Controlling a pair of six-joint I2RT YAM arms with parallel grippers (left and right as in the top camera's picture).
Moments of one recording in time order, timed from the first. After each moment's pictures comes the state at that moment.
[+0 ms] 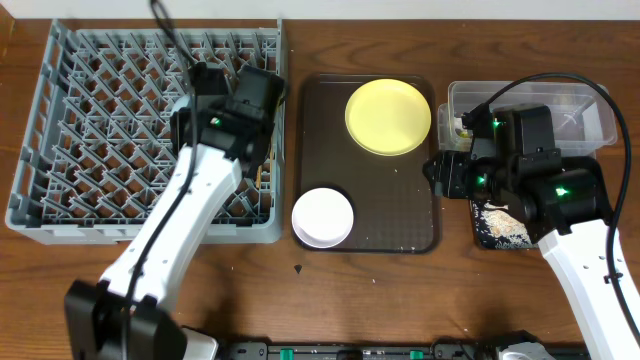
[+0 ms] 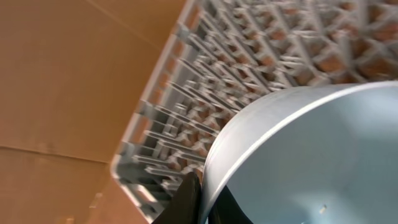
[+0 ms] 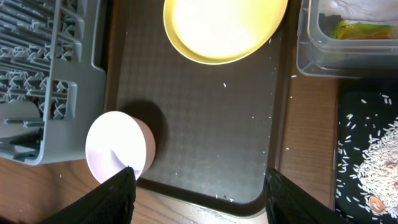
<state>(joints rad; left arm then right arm) -0.34 1.60 1.37 -0.97 -1.04 -0.35 0.22 1.24 1.17 -0.92 -0.24 0.31</state>
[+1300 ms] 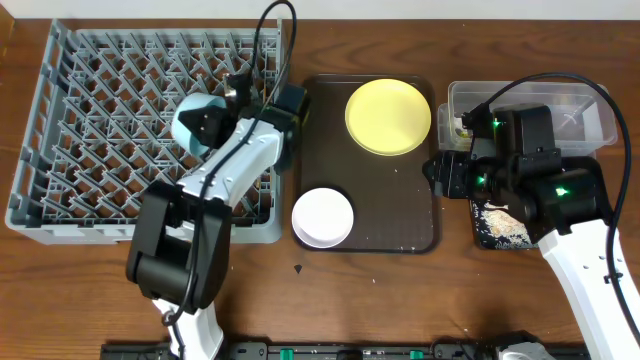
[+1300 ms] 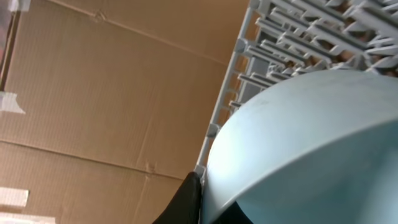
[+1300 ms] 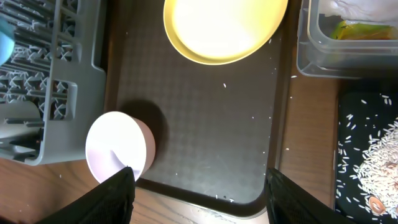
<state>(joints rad) -0.37 1.94 1.37 -0.94 -1.46 -0.35 0.22 1.24 1.17 -0.92 -0.24 0.31</state>
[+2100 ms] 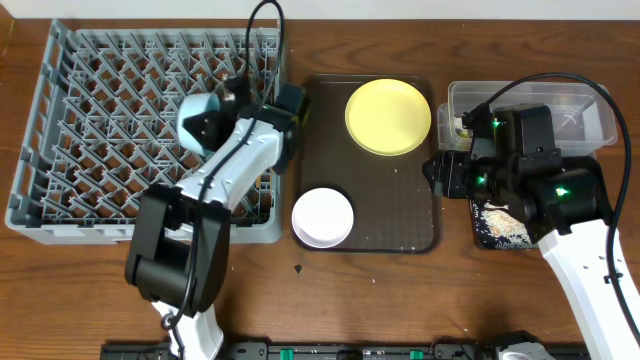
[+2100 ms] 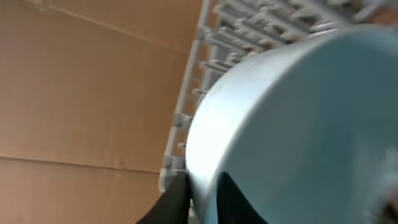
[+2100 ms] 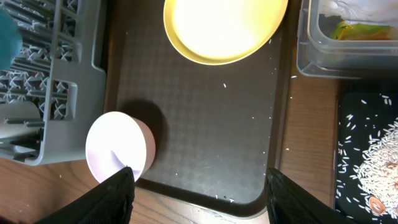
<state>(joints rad) -0.39 1.92 1.37 -0.97 -1.29 -0.36 0.22 1.24 1.17 -0.92 -0.24 0.31</state>
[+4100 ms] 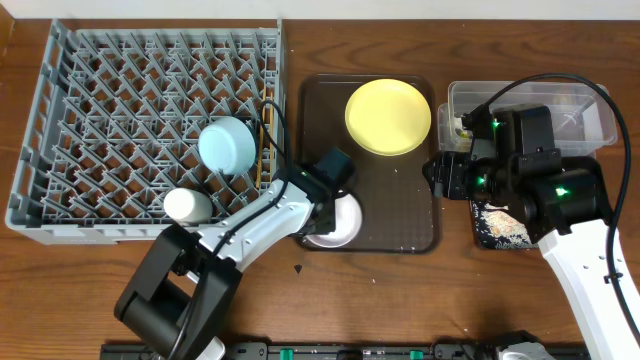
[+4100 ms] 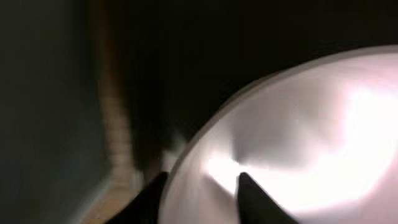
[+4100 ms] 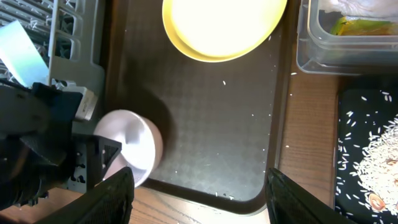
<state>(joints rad) -0.65 1.75 1.04 -0.76 -0.06 -0.66 0.22 1.24 1.17 -0.93 -0.24 0.31</state>
